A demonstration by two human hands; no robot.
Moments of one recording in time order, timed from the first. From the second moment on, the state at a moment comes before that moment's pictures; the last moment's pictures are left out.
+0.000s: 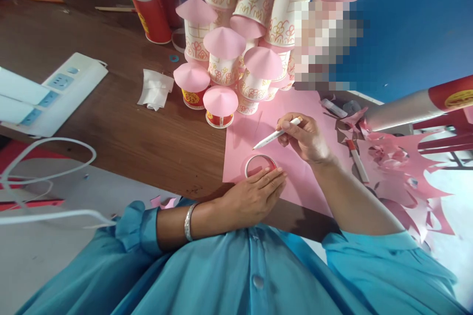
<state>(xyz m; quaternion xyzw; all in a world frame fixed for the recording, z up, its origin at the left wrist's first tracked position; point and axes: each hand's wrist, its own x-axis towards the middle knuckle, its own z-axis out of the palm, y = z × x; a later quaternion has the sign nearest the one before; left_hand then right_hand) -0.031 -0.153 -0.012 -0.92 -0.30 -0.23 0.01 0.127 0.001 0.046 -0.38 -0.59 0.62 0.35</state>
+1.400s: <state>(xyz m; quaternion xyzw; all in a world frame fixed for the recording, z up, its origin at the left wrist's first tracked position) -0.113 -0.121 0.027 -0.87 -0.41 -0.27 -0.08 0.157 0.005 0.034 -0.33 -0.52 0.63 0.47</state>
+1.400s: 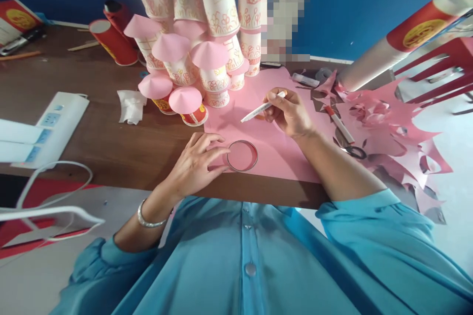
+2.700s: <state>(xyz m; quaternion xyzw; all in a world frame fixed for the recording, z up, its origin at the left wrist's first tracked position) -0.100 -0.120 0.019 -0.90 -0.34 -0.25 -0.09 0.163 0.000 0.029 -0.36 -0.51 0.63 0.45</state>
